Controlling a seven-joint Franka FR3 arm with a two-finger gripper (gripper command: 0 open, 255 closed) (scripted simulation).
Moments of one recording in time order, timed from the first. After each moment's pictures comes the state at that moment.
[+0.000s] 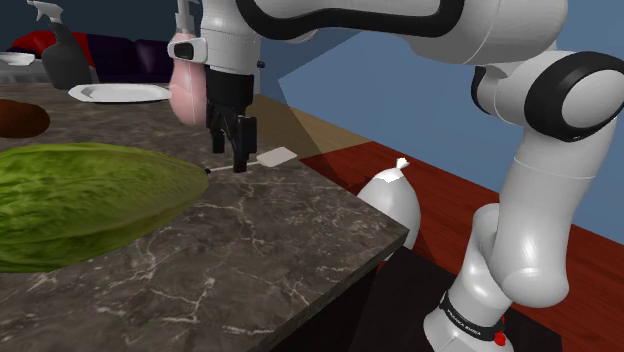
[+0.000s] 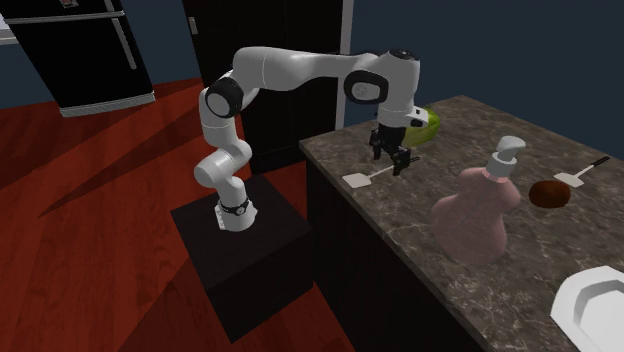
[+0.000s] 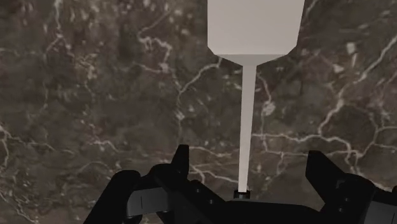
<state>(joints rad) 0.39 0.11 0.25 -1.51 0.02 1.66 -0.78</state>
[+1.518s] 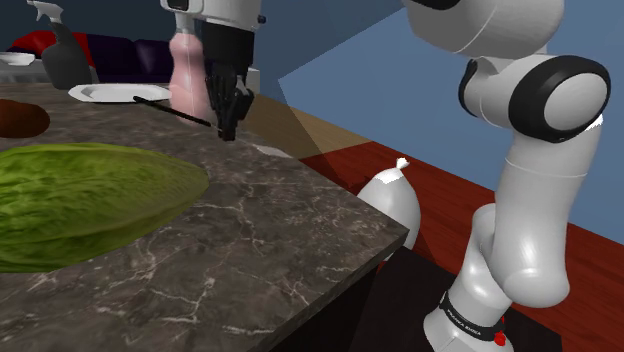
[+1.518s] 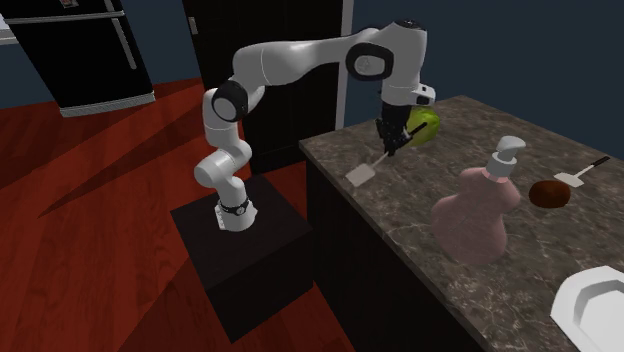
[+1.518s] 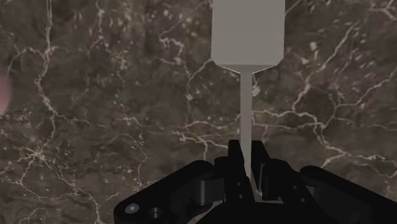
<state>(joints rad) 0.41 0.17 0.25 -1.26 0.00 1.48 -0.77</state>
